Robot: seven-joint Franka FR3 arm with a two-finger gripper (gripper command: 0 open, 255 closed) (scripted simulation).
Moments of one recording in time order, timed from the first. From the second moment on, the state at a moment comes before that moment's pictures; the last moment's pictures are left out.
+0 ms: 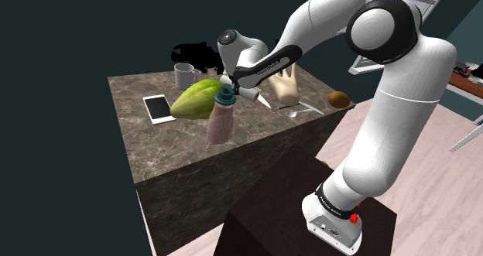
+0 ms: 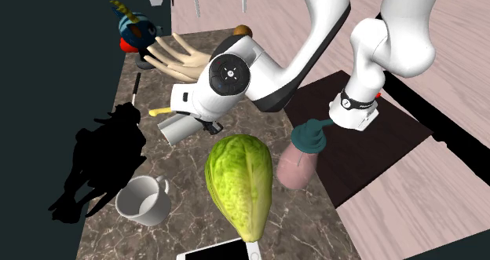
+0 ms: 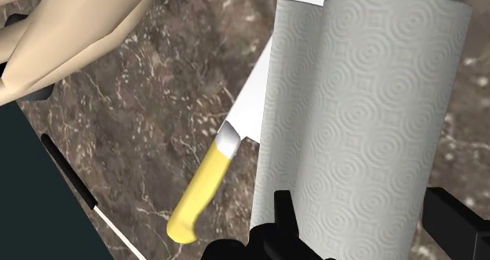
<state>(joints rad) -0.09 0.26 -0.01 -2.07 -0.82 2.32 0.16</state>
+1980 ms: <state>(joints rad) -0.09 0.10 0.02 -1.98 -0.69 2.12 -0.03</state>
